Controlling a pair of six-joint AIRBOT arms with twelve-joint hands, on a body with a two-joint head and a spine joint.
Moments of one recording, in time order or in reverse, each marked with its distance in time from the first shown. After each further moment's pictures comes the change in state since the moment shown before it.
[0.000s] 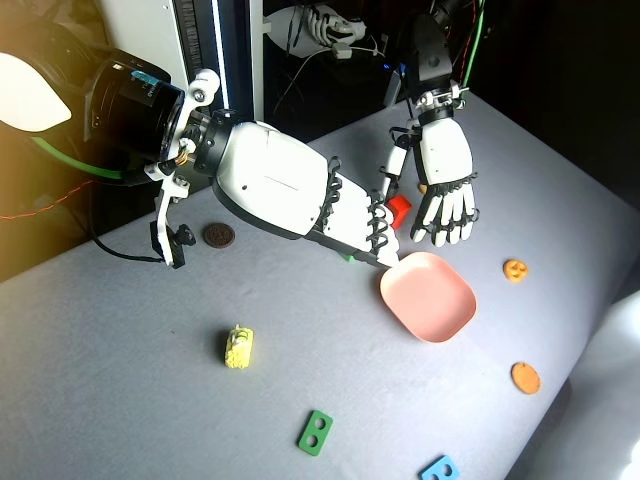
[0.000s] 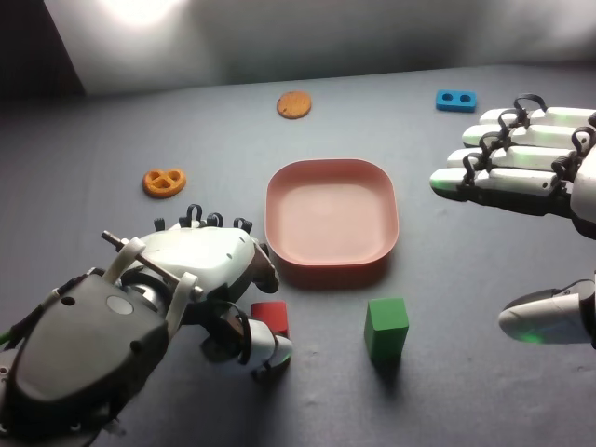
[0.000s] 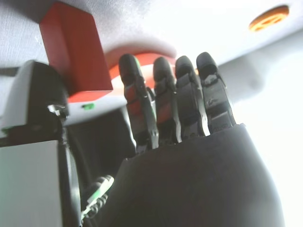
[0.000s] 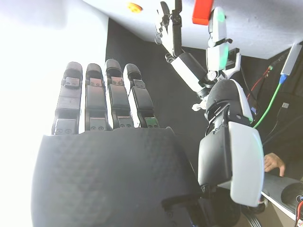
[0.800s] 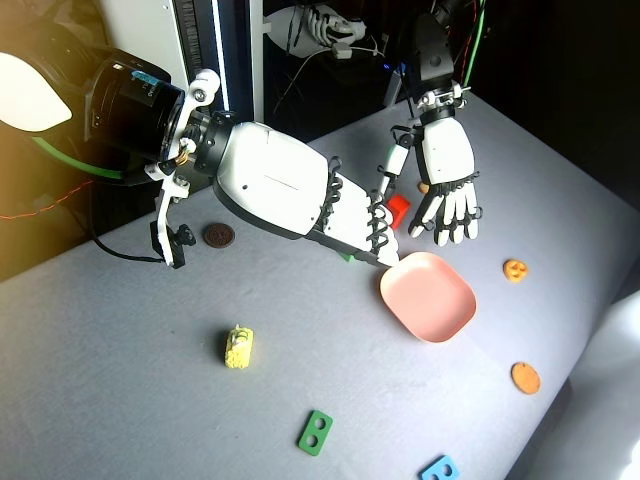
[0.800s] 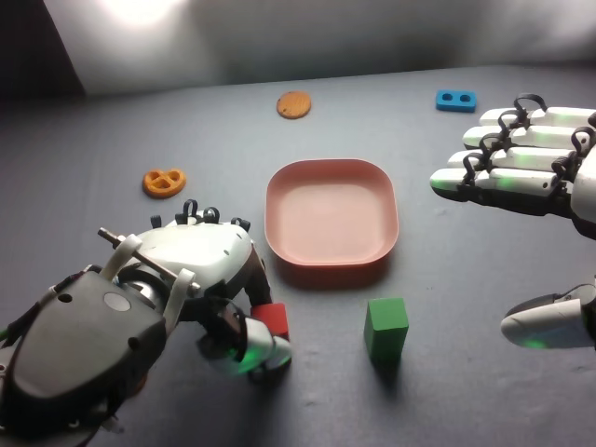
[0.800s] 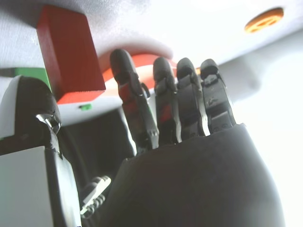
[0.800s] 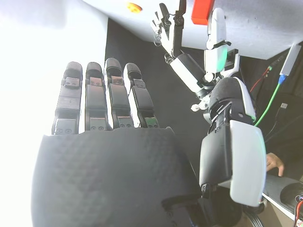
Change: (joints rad) left arm -0.004 0.004 0.000 -0.004 -0.006 0.001; right arm 0.000 0.000 0.000 0.000 0.000 -0.003
